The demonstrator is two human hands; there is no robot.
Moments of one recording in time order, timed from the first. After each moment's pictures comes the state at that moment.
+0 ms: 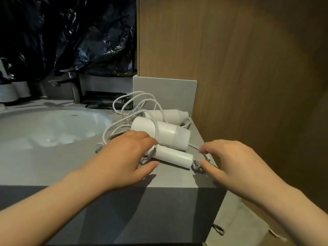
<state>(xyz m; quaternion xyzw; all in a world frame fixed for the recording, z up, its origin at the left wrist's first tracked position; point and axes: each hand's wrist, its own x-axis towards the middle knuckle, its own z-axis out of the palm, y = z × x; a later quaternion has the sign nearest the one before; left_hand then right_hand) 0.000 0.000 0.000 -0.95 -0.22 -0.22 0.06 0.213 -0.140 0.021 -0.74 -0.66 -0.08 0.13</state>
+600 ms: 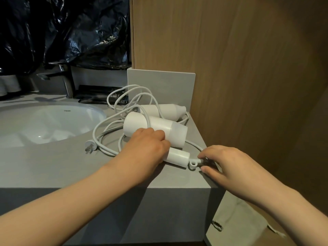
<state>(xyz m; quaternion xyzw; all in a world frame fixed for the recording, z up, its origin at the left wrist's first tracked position) 0.059 0.011 -0.016 -0.95 -0.21 -0.16 0.16 0.246 -0.126 -0.010 -0.73 -0.67 -0.02 0.11</state>
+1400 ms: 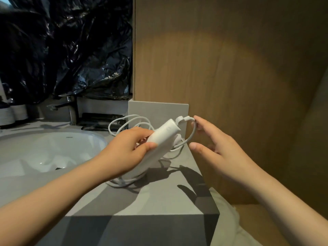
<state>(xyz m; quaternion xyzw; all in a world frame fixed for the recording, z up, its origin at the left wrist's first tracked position) 0.030 0.012 0.055 -0.89 -0.25 -0.34 -0.17 0.235 -0.111 0.063 -0.66 -0.65 0.03 0.37</state>
